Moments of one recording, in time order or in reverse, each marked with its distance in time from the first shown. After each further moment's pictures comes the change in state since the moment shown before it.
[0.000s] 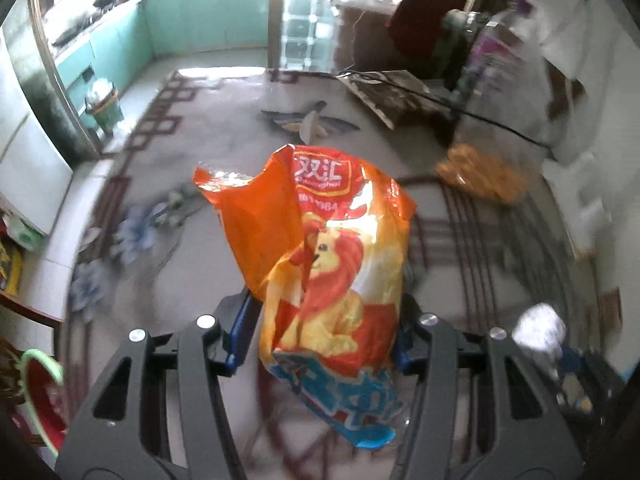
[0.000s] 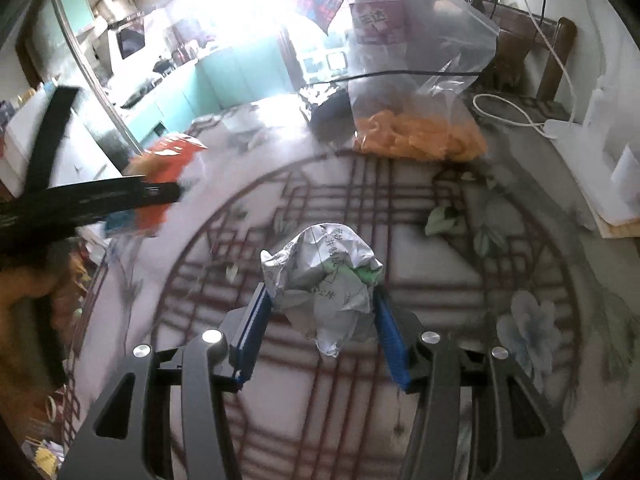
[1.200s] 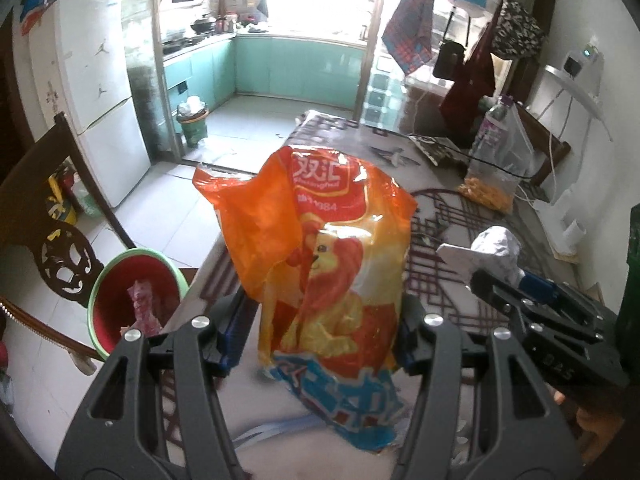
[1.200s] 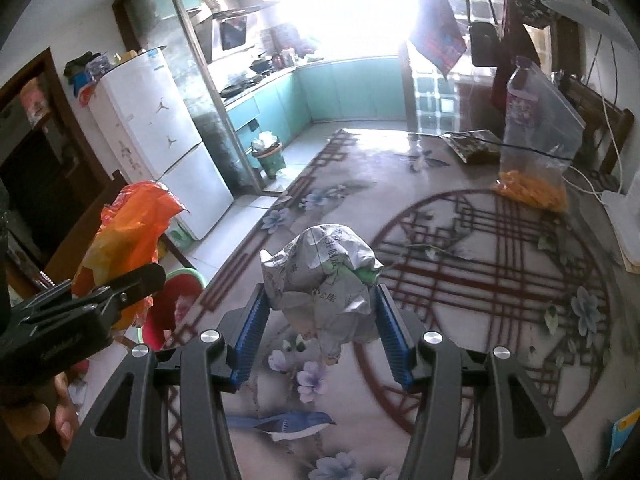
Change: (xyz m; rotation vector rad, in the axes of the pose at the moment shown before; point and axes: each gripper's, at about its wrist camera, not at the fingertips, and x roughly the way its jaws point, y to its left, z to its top) left arm -0.217 0.081 -0.171 -0.209 -0.240 0.148; right arm -0.104 0.183 -0.058 -0.230 -0.092 0.198
